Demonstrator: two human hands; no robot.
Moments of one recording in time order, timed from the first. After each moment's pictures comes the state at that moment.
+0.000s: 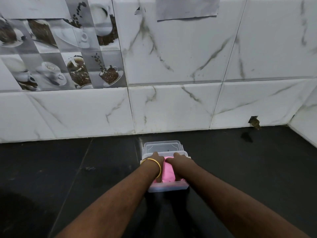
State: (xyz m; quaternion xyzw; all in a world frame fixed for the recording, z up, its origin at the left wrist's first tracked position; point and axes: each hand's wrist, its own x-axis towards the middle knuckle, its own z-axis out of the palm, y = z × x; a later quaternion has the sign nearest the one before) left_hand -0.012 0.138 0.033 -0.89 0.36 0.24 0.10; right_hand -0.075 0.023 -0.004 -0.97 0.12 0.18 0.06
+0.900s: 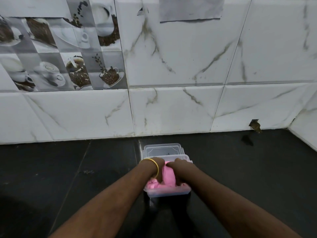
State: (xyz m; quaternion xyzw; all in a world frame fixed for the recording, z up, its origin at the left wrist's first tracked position) left_hand 0.016 0.135 0.019 -0.87 0.40 0.27 0.06; right_hand -0.062 0.021 -0.008 -0.97 0.11 0.22 0.06
